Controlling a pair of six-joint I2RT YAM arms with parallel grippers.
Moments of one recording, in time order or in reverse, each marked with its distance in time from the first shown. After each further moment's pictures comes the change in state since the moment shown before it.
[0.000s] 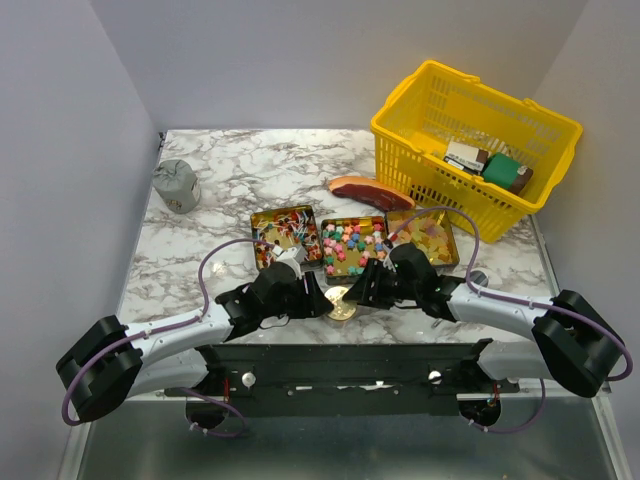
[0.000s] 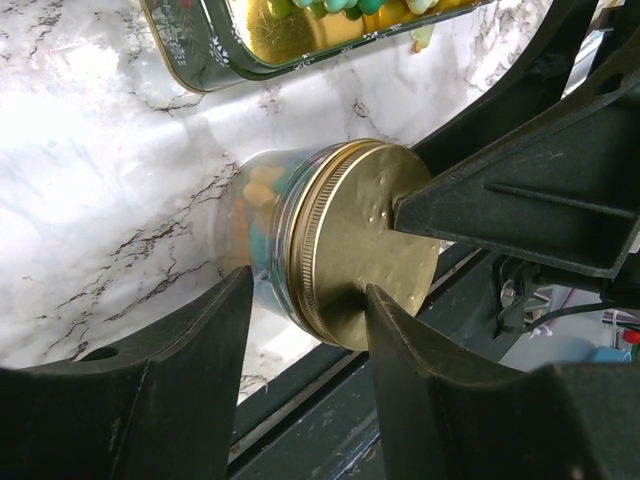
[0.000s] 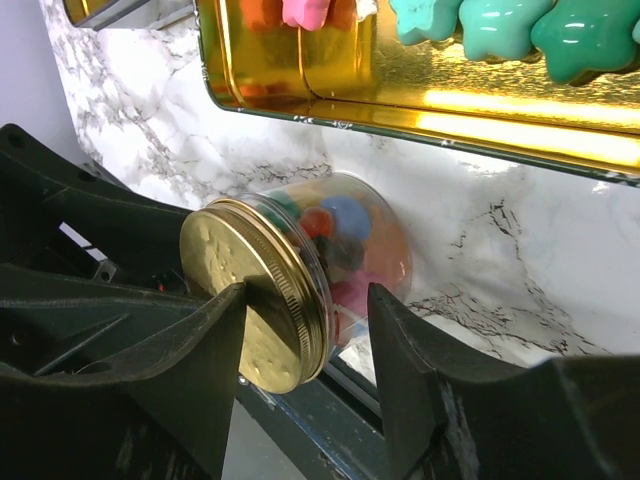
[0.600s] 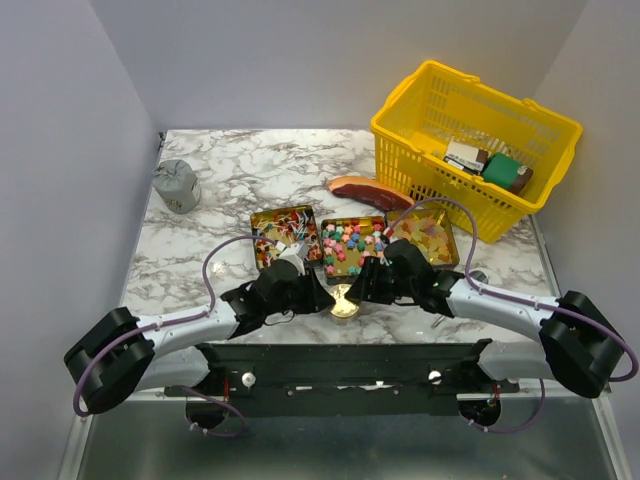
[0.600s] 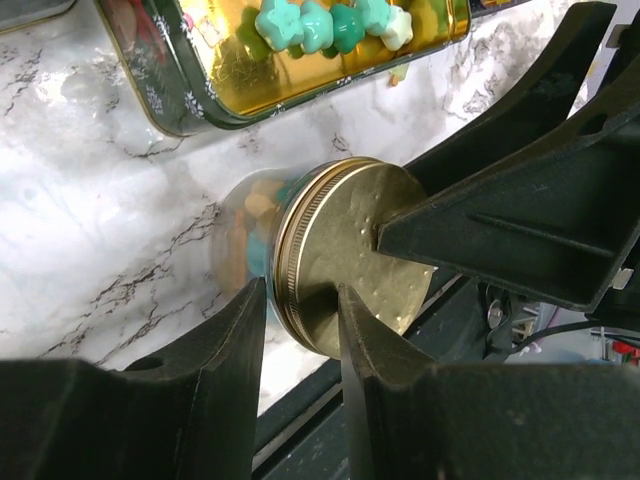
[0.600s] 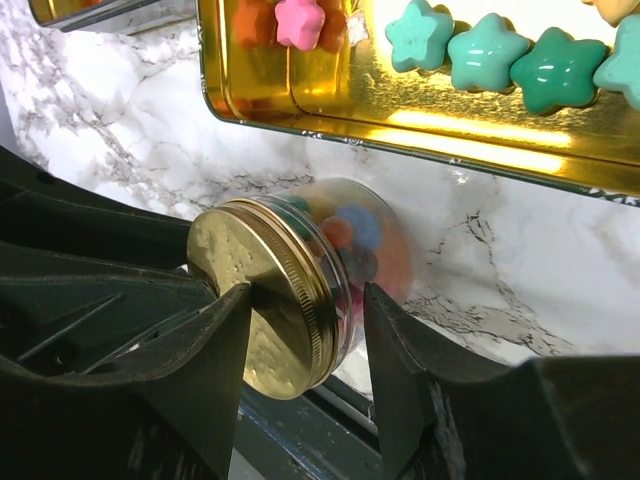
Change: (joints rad) left arm 0.005 0.074 0.002 0.111 -0.002 0.003; right arm 0.037 -0.010 0.084 -0.144 0.092 -0.093
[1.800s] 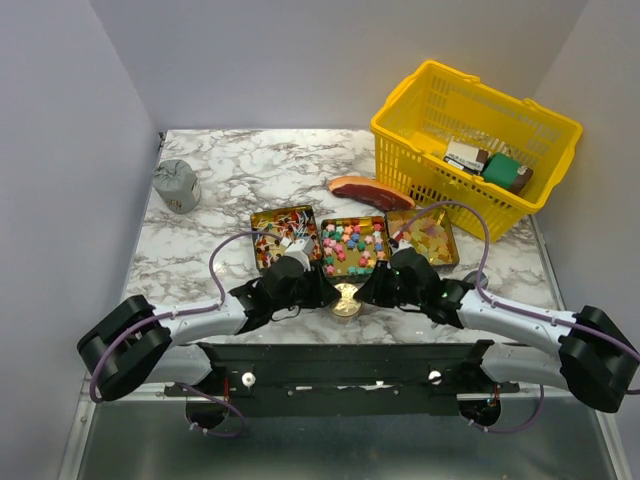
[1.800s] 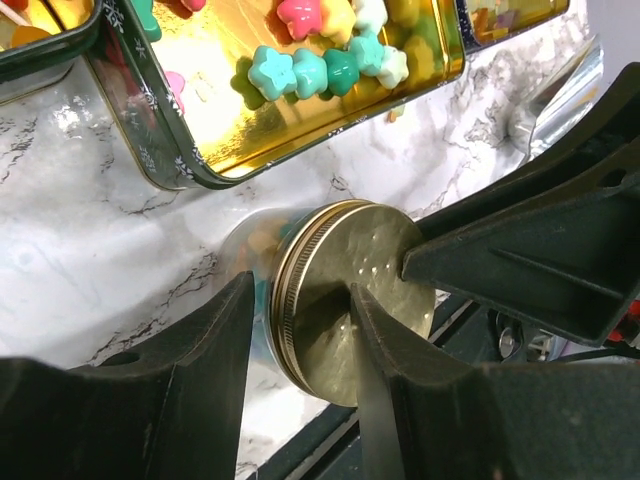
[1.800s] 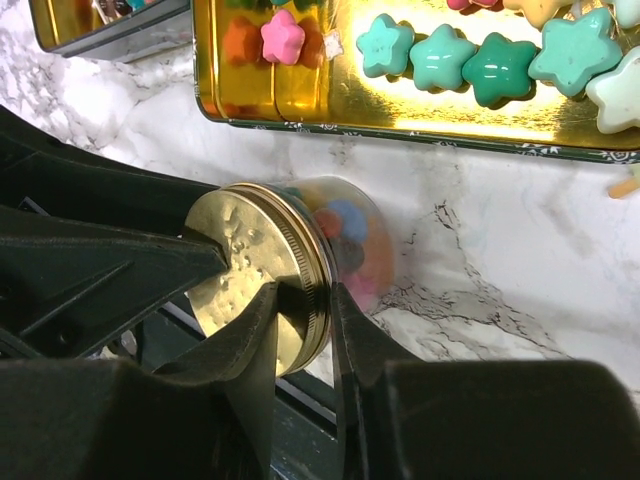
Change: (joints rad) left arm 0.000 0.100 0.038 0.086 -0.032 0.037; right arm 0.045 -0.103 -0.058 -0.016 0.151 0.013
